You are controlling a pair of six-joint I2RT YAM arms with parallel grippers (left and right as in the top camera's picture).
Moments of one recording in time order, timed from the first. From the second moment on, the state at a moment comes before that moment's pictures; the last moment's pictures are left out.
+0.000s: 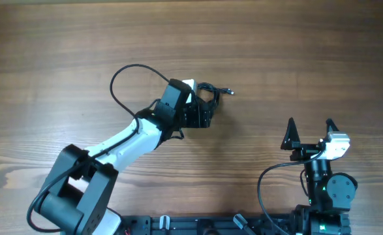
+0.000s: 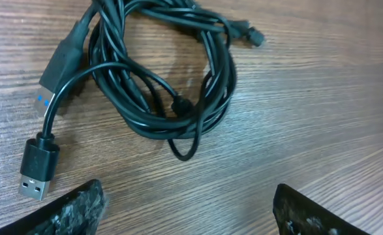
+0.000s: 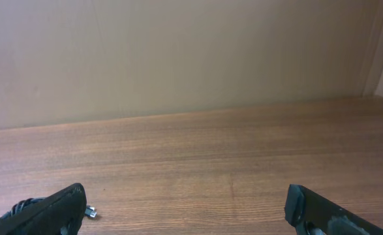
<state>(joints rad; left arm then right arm) -0.55 1.67 0.85 -0.10 0.23 -0.55 -0.12 0.02 0.01 0.00 -0.12 0.10</state>
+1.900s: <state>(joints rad) -0.55 1.74 0.94 0.02 0.16 -0.56 -0.12 0.02 0.01 0.00 -0.12 0.10</state>
